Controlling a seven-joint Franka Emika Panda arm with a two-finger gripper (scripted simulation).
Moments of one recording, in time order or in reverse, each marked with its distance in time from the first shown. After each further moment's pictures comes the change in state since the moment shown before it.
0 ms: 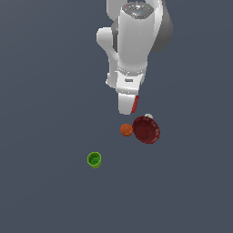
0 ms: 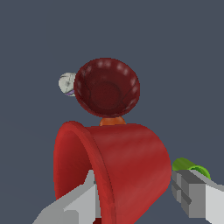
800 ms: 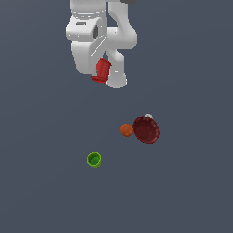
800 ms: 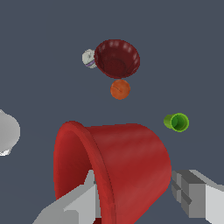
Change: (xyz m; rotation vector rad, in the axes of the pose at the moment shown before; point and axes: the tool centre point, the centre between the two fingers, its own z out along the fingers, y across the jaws) arm -0.124 -0.027 -0.117 0.005 -0.001 0.000
